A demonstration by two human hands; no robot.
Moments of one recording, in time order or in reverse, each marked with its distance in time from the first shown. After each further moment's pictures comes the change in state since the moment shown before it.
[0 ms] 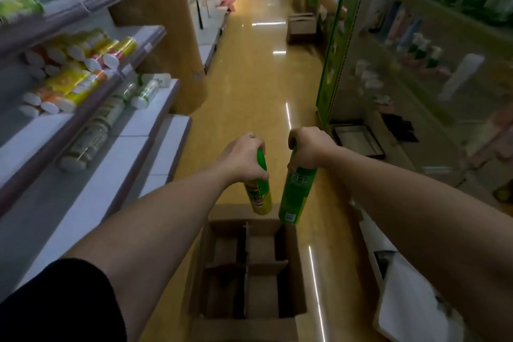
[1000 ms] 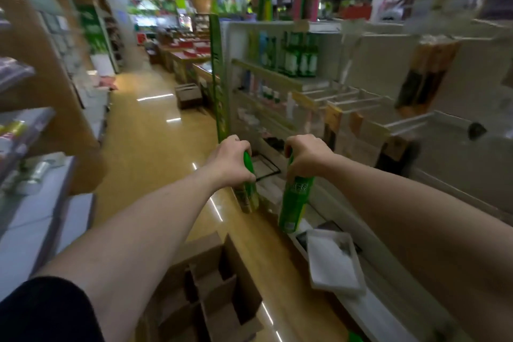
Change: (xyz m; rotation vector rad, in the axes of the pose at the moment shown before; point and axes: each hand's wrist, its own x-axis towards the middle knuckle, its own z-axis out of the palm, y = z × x) left_hand -0.227 0.142 -0.042 0.060 0.138 0.526; right_hand -0.370 -0.010 -0.034 -0.027 0.343 0.375
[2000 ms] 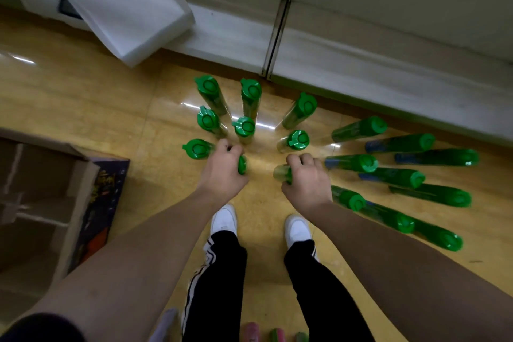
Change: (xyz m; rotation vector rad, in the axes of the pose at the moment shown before) left_hand -0.262 0.141 0.696 -0.075 -0.946 0.393; right_hand -0.400 0.278 0.640 0.313 -0.327 1.029
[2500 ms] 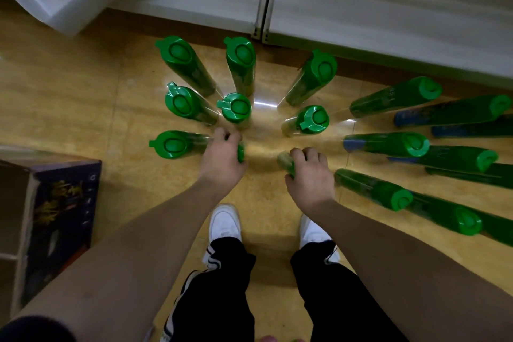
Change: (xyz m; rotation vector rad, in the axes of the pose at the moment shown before) left_hand 0.093 -0.061 0.115 0.071 -0.037 -0.006; right_hand 0.077 0.033 0.139 0.071 -0.011 0.123
